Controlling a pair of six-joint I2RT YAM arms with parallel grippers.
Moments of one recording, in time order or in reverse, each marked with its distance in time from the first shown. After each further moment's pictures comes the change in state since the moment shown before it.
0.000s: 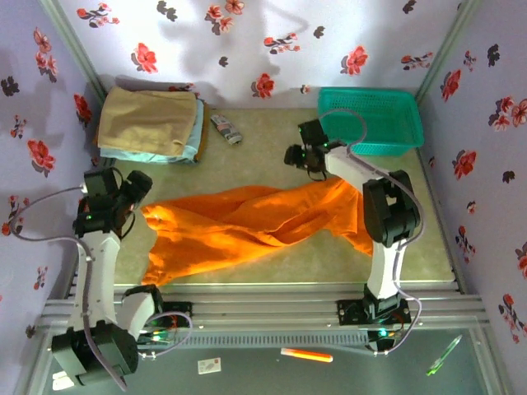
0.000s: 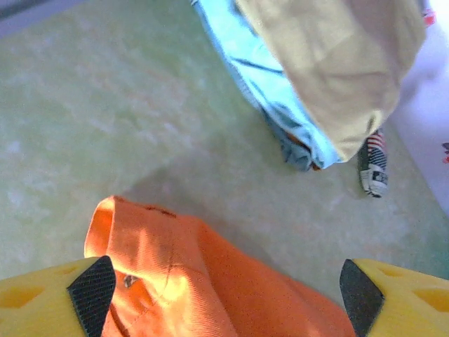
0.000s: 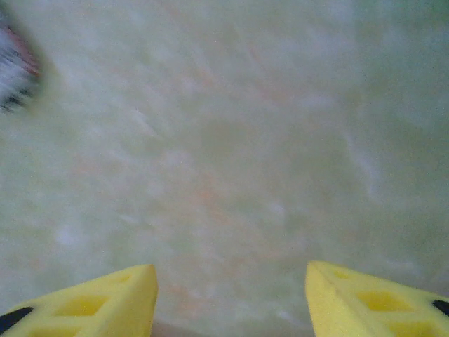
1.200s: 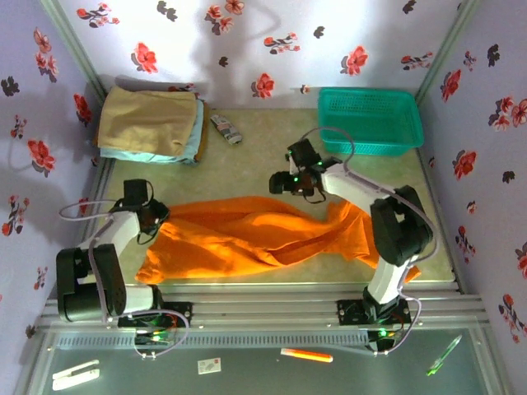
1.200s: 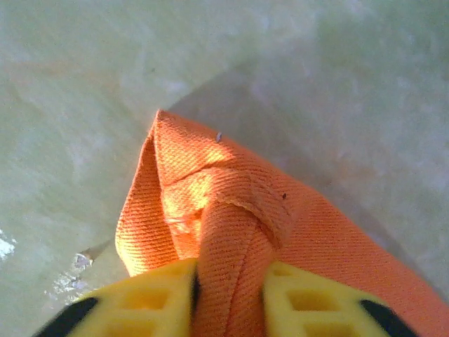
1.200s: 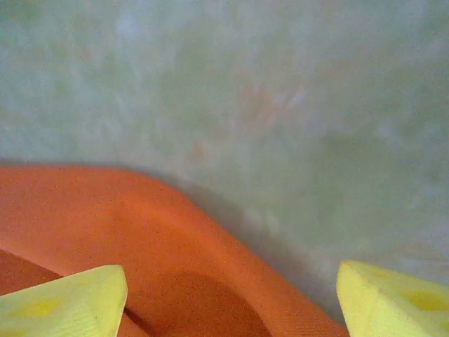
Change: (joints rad) left arm -0.098 0.381 -0.267 0.288 0.019 -0.017; right arm 0.154 -0.148 -0.153 -0.109 -0.161 -0.132
